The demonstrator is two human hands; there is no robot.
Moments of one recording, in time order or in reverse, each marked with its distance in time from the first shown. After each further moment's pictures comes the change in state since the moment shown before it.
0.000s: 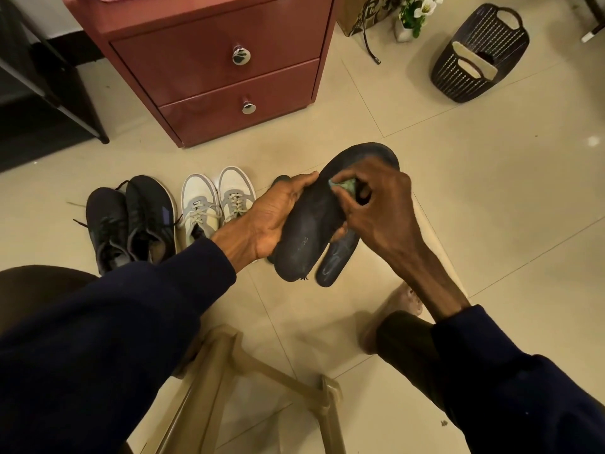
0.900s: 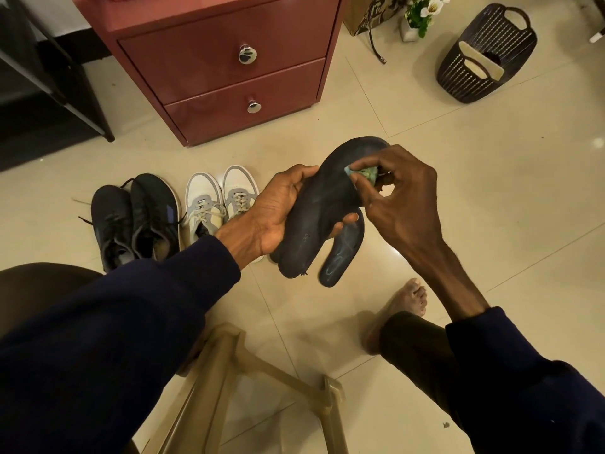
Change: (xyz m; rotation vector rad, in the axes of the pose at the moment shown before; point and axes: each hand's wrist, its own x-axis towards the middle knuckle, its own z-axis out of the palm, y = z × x) left_hand -0.009 0.009 0.007 -0.019 -0.002 0.025; right_hand 0.006 0.005 -0.010 0.117 0.093 0.038
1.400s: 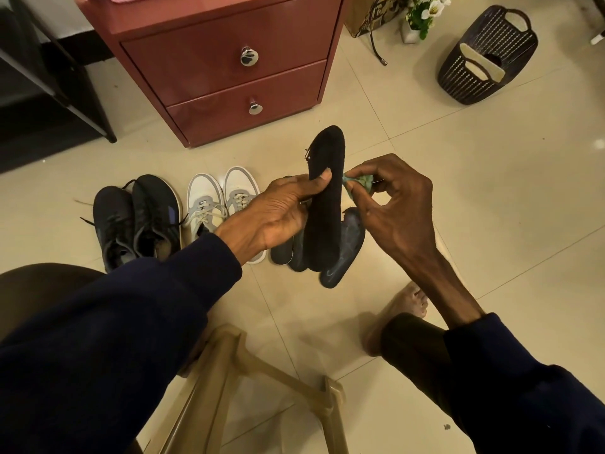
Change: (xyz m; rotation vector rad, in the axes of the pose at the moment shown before) left_hand 0.014 0.002 -0.012 0.050 0.198 0.164; right_hand -0.009 -0.006 0.003 0.040 0.011 -0.062
